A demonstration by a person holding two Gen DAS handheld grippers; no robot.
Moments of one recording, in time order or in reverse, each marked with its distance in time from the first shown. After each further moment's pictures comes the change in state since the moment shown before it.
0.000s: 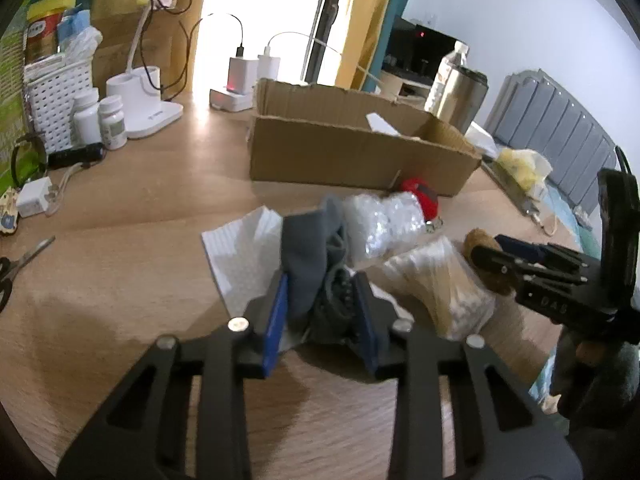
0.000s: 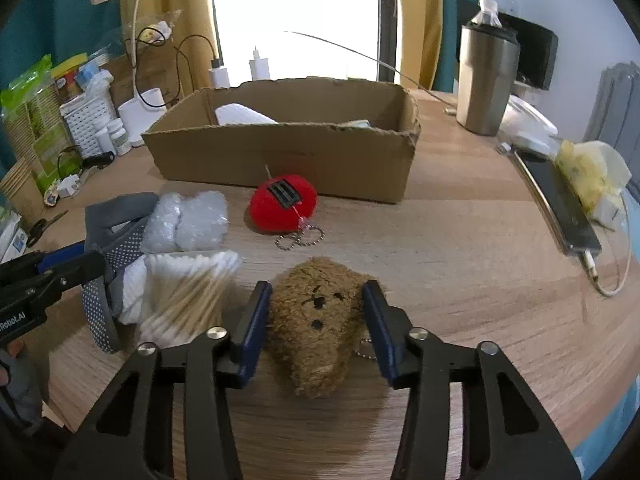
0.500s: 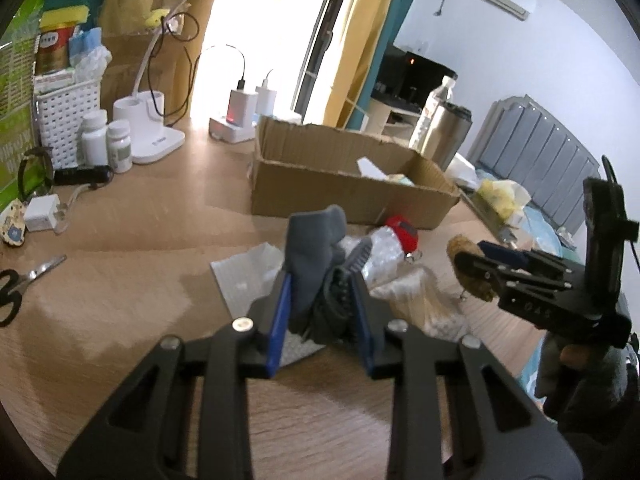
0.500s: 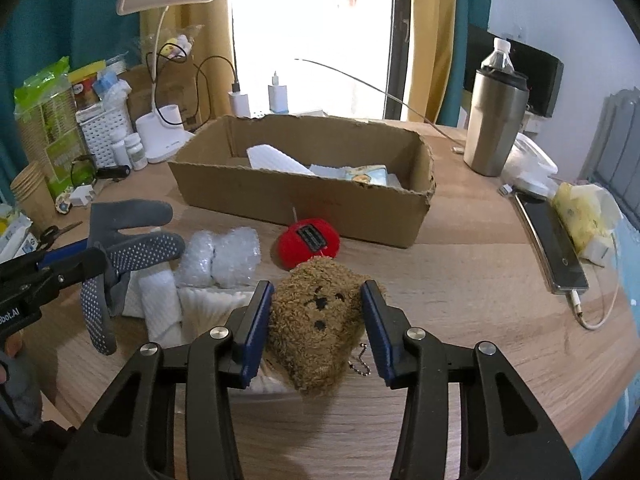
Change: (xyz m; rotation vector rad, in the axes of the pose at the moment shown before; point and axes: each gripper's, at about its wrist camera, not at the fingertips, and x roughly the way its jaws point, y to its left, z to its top) left arm -0.031 0.010 0.012 -0.027 -0.088 -0.066; right arm -0.025 0.019 0.025 -0.052 -0.062 -0.005
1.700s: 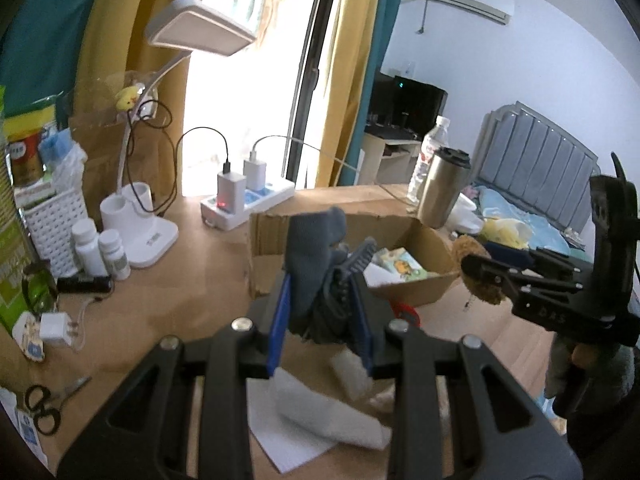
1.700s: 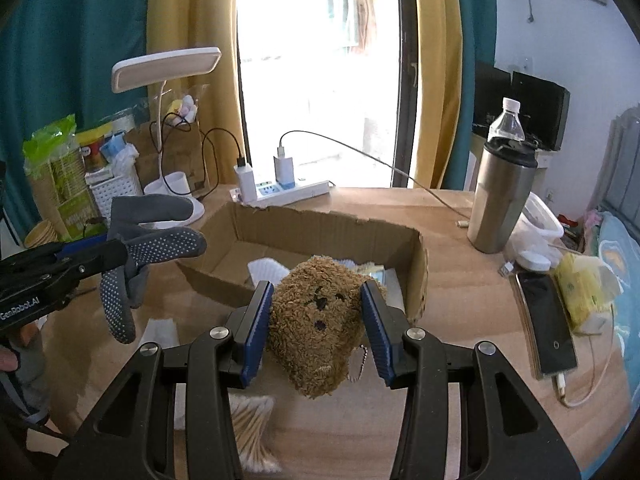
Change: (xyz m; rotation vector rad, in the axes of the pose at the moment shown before) left arm -0.001 -0.016 0.084 0.103 -0.115 0.024; right arm -0.012 -0.017 0.073 -0.003 -0.146 0.052
